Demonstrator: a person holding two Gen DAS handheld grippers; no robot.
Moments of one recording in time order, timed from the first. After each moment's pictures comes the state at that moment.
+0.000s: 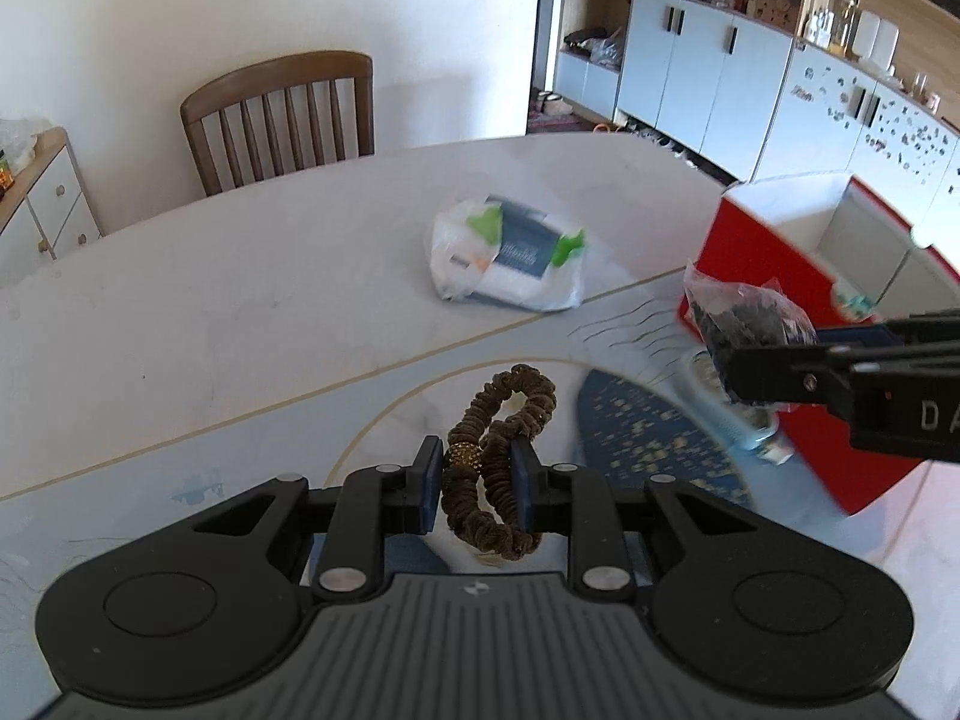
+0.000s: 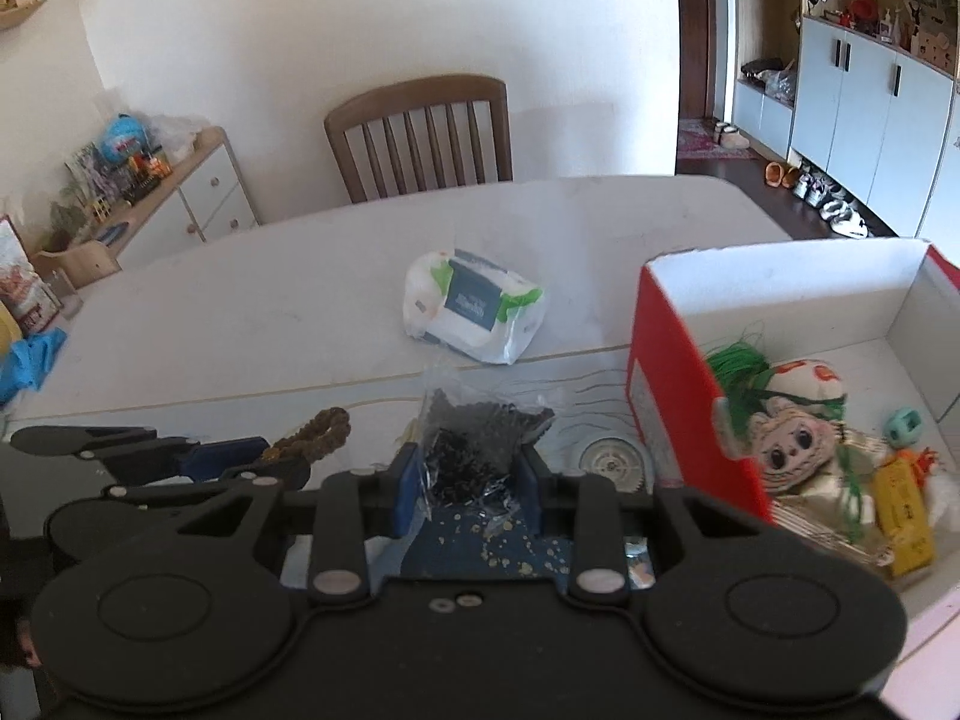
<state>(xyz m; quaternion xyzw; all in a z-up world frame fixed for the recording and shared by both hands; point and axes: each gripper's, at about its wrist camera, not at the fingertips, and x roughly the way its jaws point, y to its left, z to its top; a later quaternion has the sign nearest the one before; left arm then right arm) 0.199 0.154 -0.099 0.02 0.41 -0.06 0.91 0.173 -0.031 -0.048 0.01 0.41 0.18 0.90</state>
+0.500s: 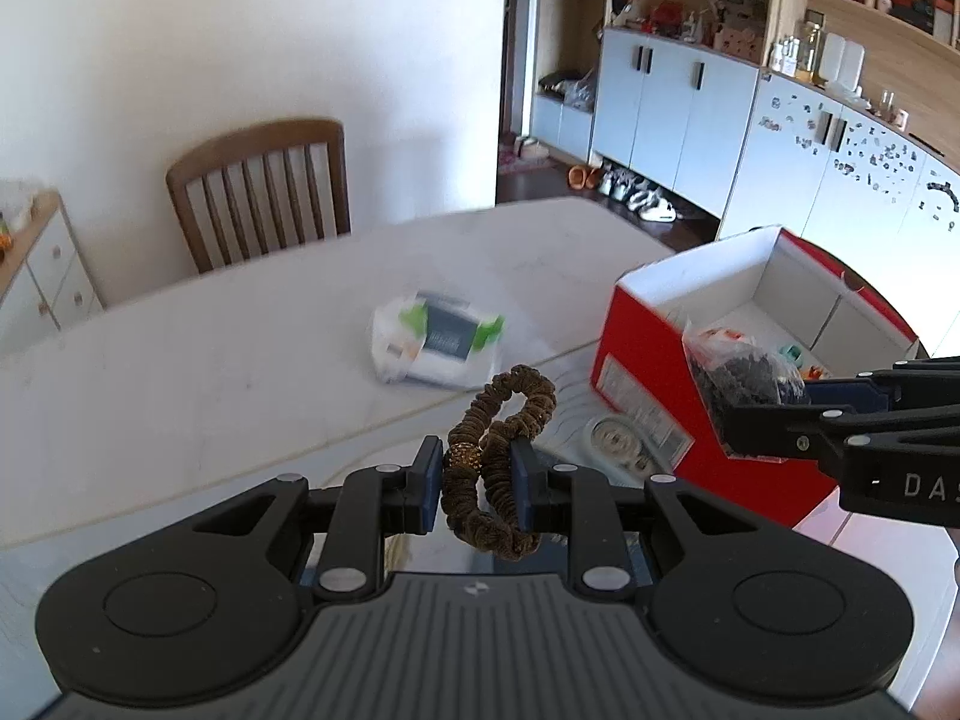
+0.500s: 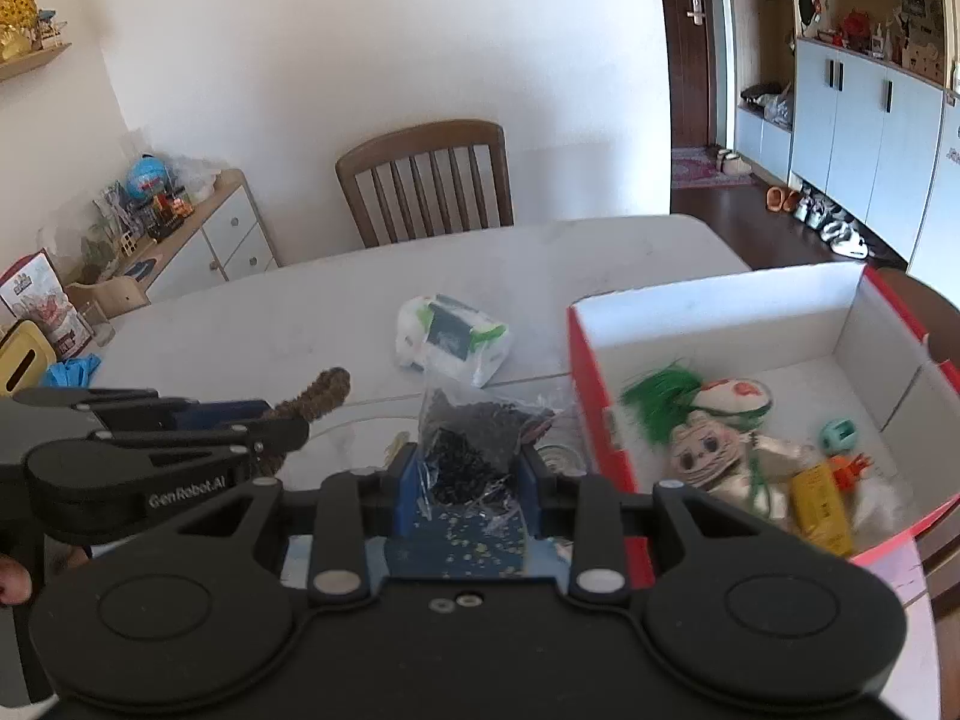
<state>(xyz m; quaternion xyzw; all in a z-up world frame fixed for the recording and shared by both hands) 0.176 0.107 -0.034 0.03 0.37 -0.07 0.93 0.144 -0.089 -0.009 0.03 0.37 0.19 0.91</state>
